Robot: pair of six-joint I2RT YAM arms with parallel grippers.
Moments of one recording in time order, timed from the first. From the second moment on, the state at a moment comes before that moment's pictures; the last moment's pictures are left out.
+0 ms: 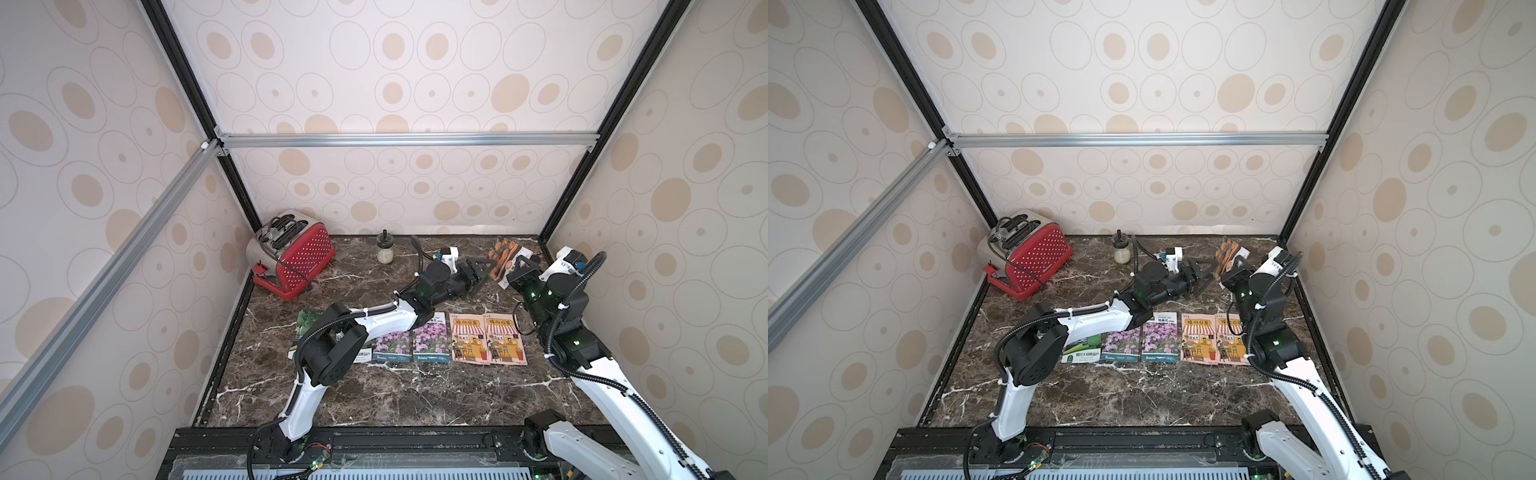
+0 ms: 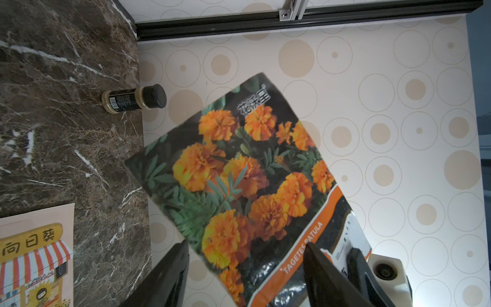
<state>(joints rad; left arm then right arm) -0.89 2.09 1.50 0.65 0.24 -1.52 0.31 0.88 0.85 -0.06 0.34 0.79</state>
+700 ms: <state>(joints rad) -0.89 2.07 1.48 0.71 0.19 -1.53 0.33 0.86 0.85 -0.06 0.36 0.80</state>
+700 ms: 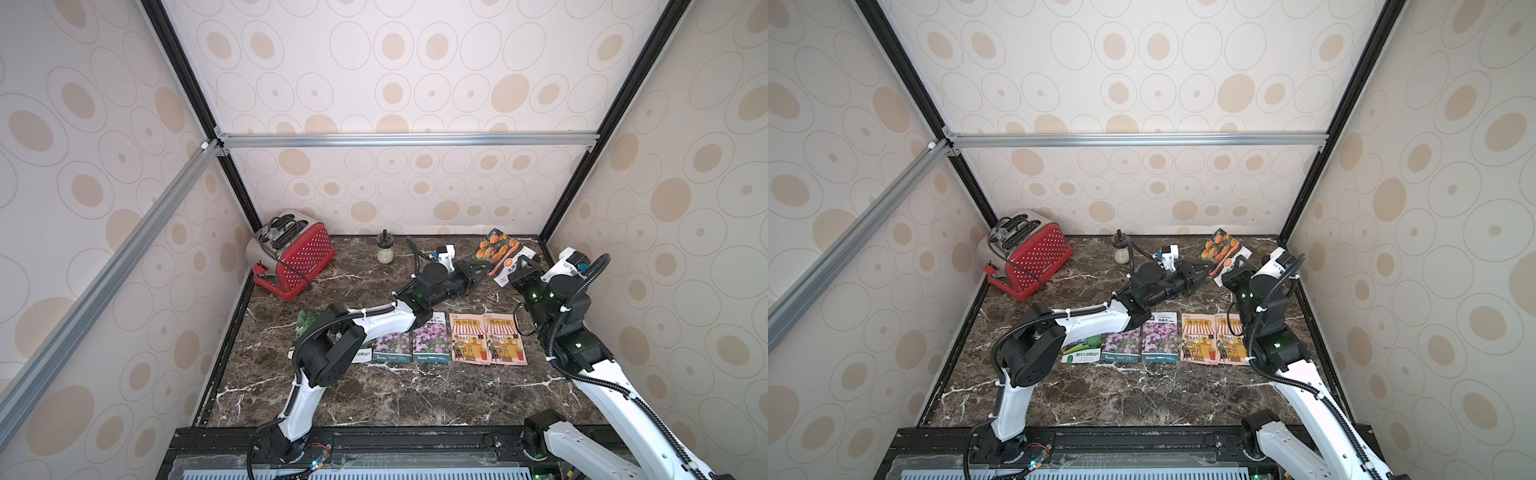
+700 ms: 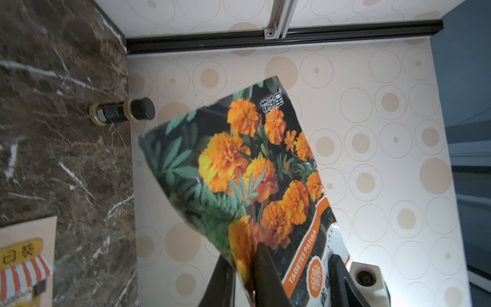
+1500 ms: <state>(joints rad) -0.77 2.12 1.63 0.45 0.41 -1.24 0.33 0.90 1.35 -0.89 0.45 0.37</state>
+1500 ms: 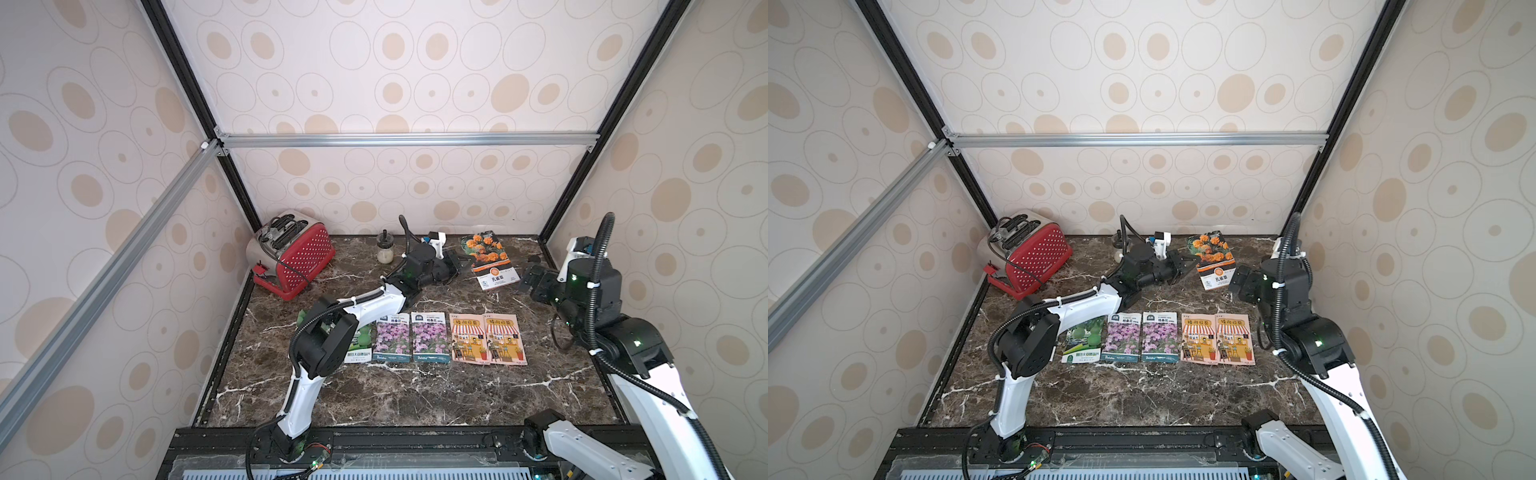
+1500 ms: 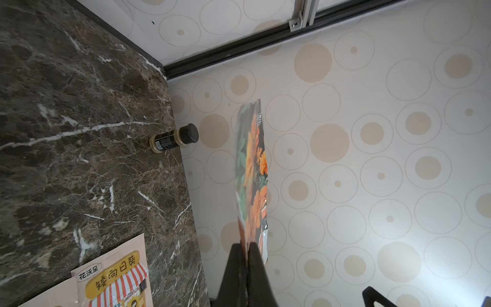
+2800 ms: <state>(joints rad) -1.10 2.81 2.42 0.03 0.25 -1.12 0.33 0.75 1.17 -0.86 0.43 0.24</state>
